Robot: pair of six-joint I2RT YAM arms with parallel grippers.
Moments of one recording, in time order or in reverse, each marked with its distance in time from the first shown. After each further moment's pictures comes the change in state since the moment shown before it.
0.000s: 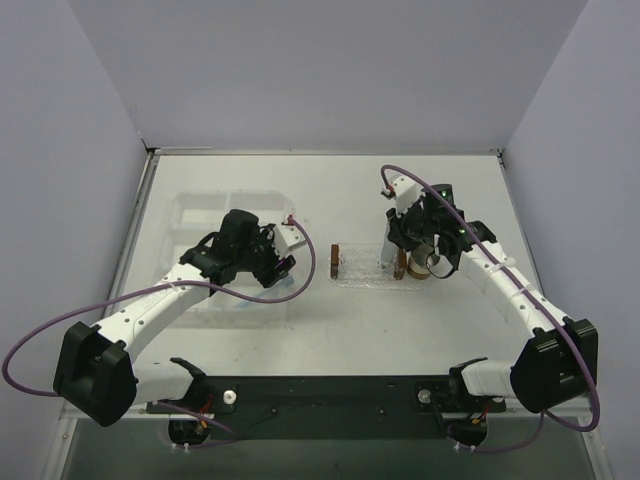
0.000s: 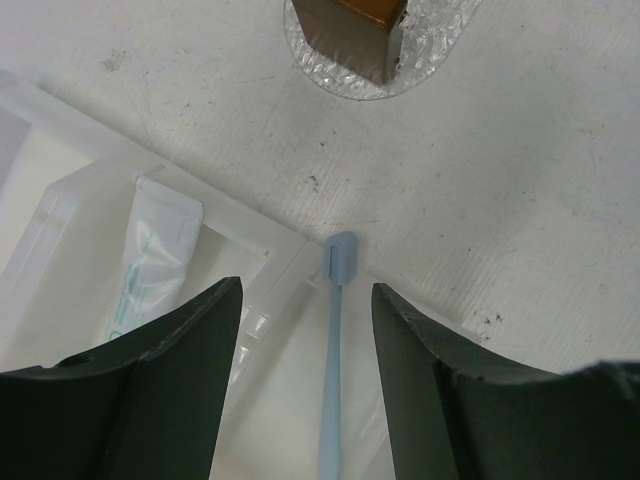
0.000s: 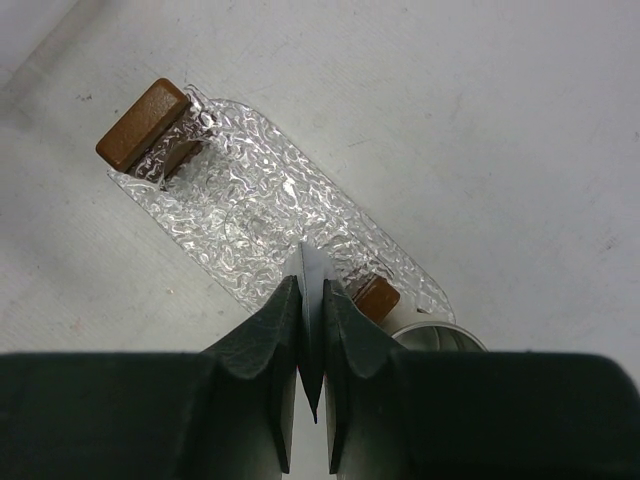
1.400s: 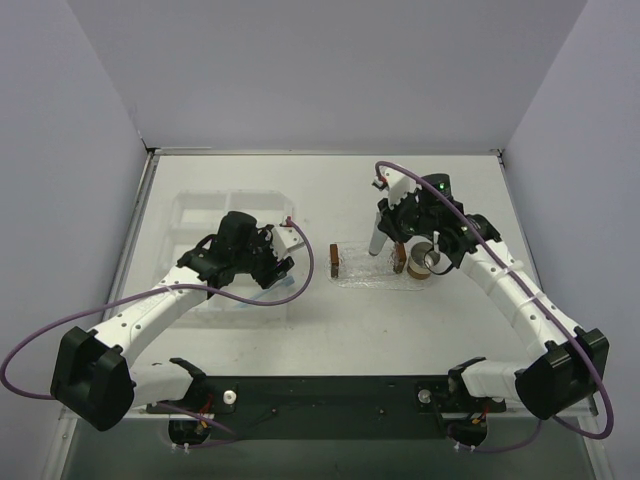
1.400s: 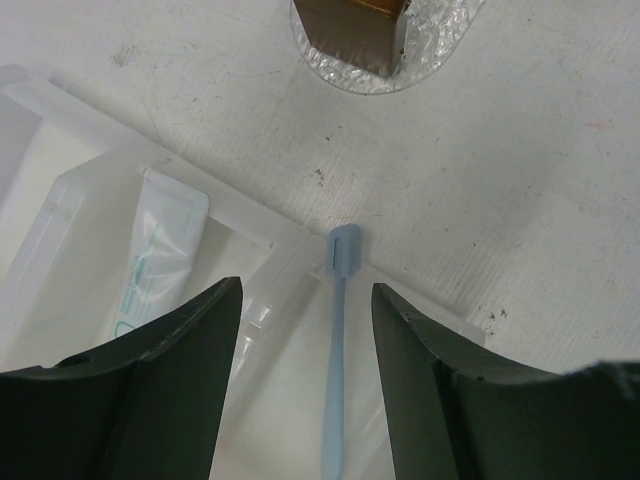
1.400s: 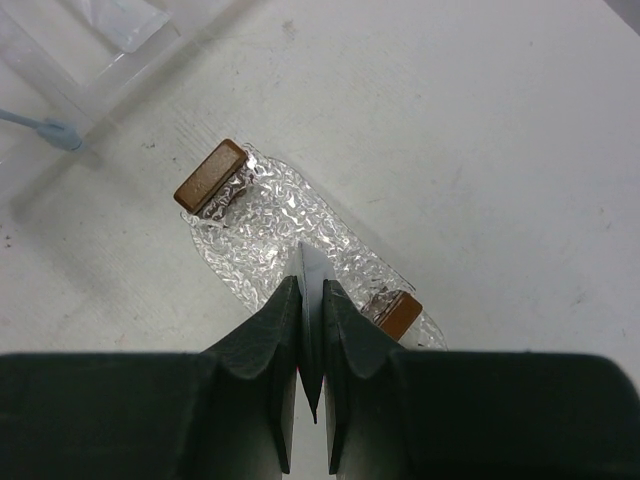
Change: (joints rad) left arm 0.000 -0.026 -0.016 0.000 -0.014 0.006; right arm 0.095 -0.040 0.139 -0.068 0.015 0.009
